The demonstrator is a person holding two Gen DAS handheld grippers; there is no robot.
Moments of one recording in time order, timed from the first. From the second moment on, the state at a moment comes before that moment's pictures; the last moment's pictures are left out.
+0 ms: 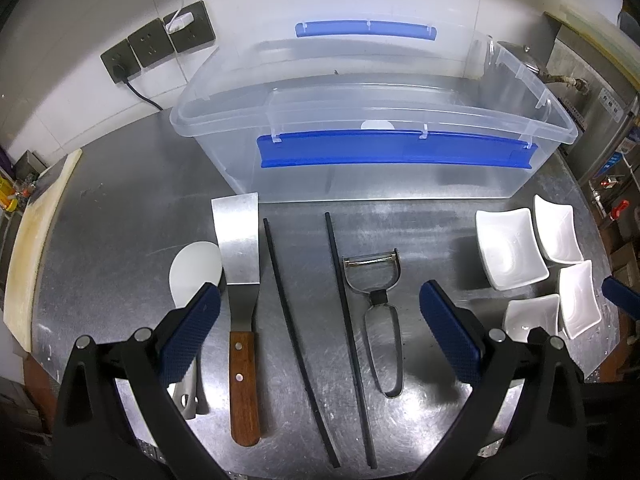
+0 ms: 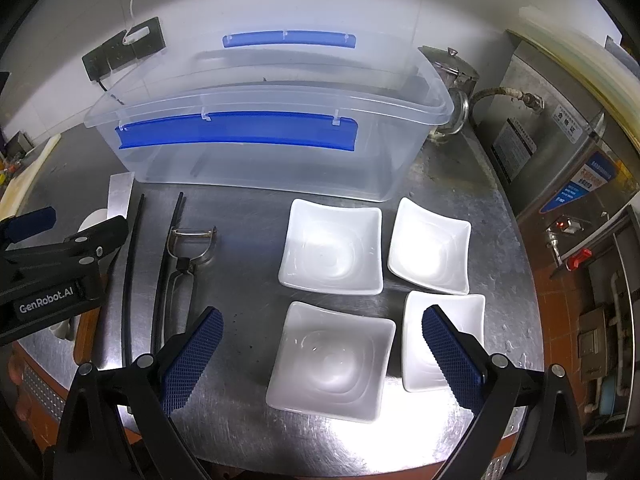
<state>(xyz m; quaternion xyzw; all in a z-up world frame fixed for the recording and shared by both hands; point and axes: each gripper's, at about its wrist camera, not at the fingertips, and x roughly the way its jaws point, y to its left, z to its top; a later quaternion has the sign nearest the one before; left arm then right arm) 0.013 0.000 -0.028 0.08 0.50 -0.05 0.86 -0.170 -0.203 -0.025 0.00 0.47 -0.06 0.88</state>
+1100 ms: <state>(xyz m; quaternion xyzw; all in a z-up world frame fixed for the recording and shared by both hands) -0.006 -0.092 -0.053 -0.01 0.53 -0.28 0.80 -0.206 -0.337 -0.047 0.12 0.48 -0.08 0.87</state>
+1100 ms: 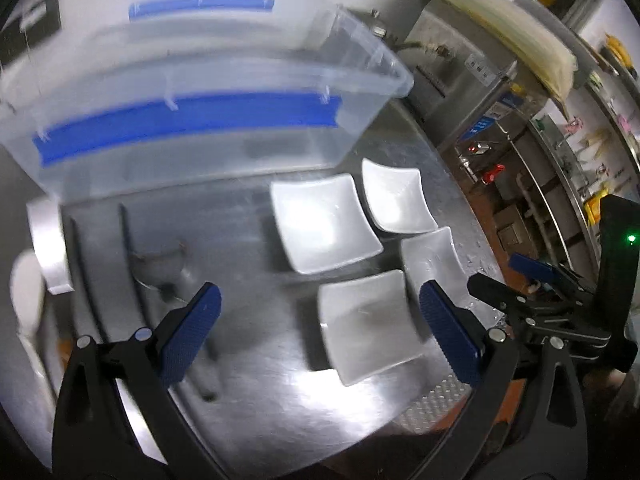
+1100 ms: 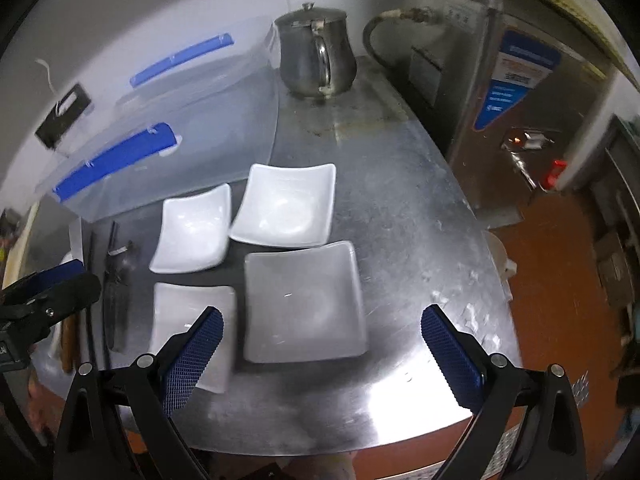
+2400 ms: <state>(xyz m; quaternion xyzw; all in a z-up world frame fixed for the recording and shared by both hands) -0.012 -0.111 -0.136 -0.06 0.66 -0.27 0.70 -0.157 -0.350 -0.121 0.17 0.60 0.02 0.79</state>
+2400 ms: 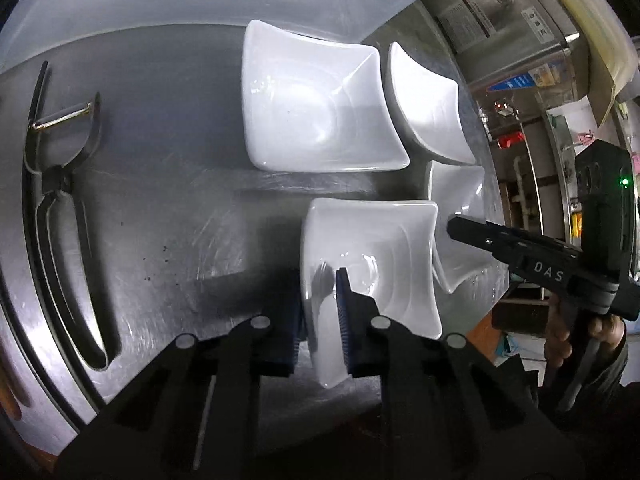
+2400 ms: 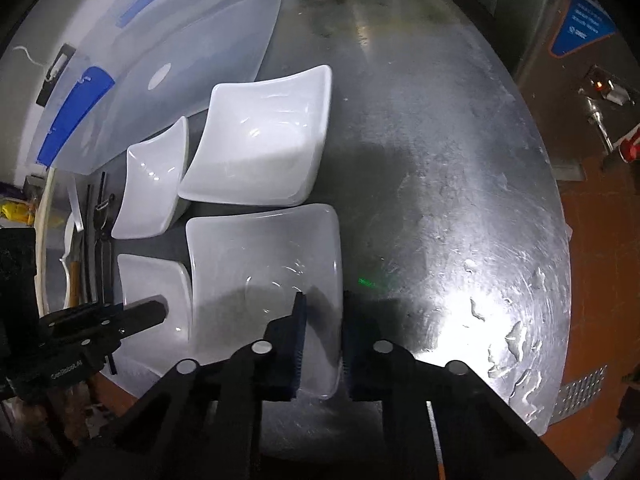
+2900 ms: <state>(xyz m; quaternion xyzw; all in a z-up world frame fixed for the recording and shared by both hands) -0.006 -0.100 -0.132 -0.09 0.65 -0.27 0.70 -0.165 -0.385 -0.112 0.24 0.58 0.04 0.77</state>
